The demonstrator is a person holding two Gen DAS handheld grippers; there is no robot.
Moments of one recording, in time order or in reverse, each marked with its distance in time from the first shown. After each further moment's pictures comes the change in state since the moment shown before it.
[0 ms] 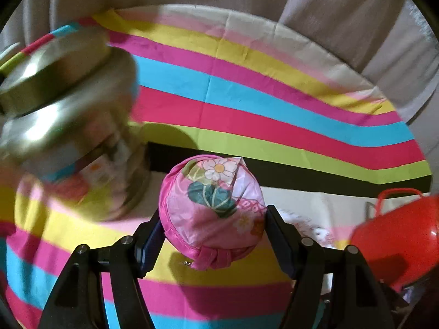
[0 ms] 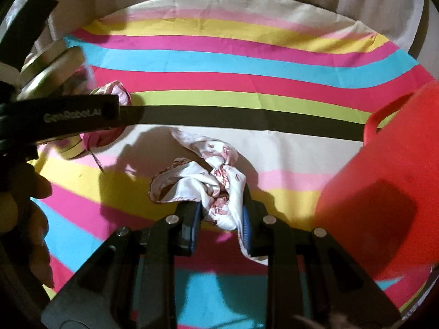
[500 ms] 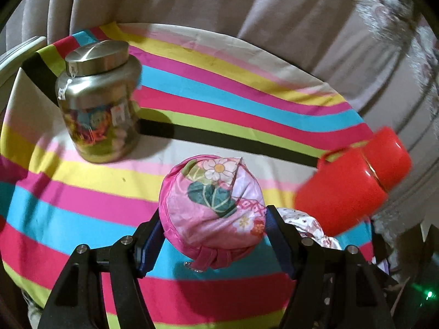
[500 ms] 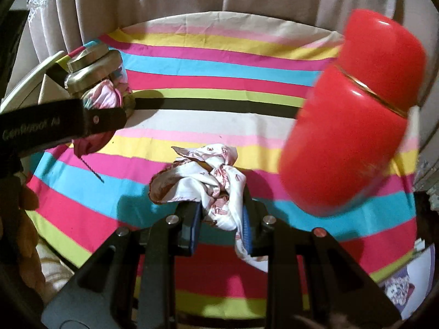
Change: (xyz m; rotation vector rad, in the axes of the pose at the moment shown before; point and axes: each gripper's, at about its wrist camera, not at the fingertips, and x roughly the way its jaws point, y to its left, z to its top) left arm -0.082 -0.024 -0.072 0.029 -0.046 -0.131; right arm -0.102 -0.021 -0.063 0.019 -0.055 -0.011
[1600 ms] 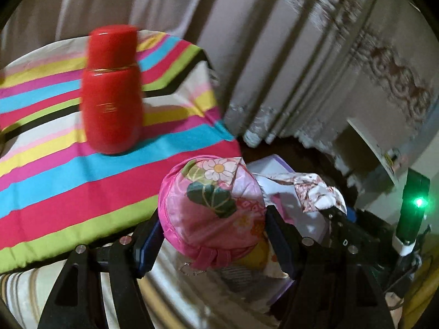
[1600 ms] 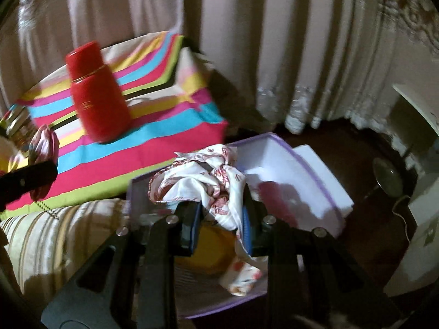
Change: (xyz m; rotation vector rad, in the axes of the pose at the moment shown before) left arm -0.087 -0.269 -0.177 0.435 0.141 -0.381; right arm -0.208 -0.249 -0.189 0.407 -0.052 -0.400
